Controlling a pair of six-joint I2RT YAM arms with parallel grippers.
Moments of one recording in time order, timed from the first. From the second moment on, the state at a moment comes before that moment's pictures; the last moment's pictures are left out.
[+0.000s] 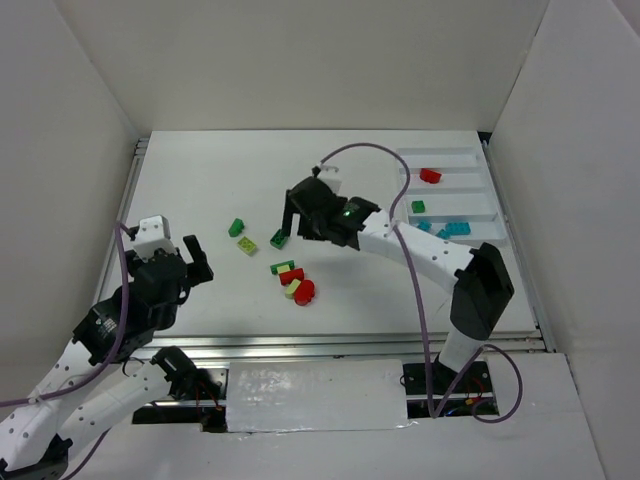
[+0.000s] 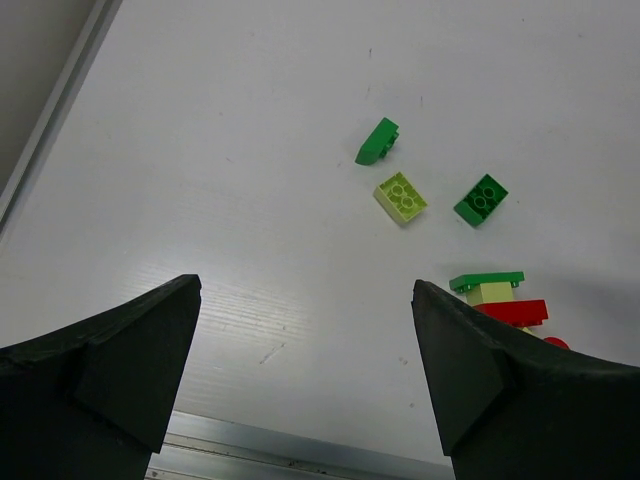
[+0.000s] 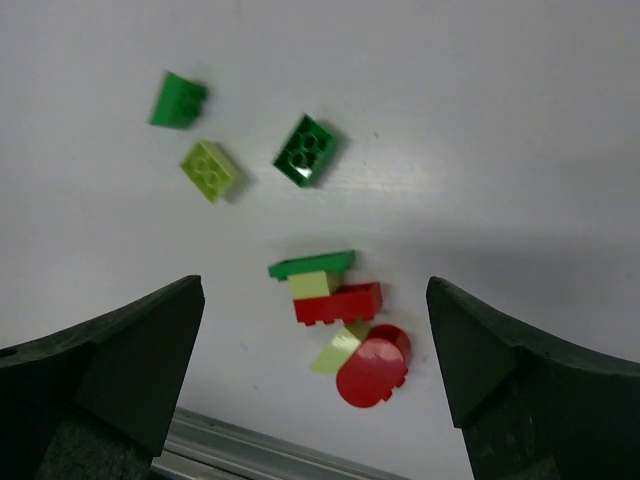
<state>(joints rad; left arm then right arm) -0.68 0.57 0.87 -0.86 -0.79 -0.57 0.82 1.68 1.50 -0.55 0.32 0.76</state>
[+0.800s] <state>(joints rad) -0.68 0.56 0.87 -0.86 -0.78 -0.56 1.10 1.92 1.38 -0.72 0.54 1.23</state>
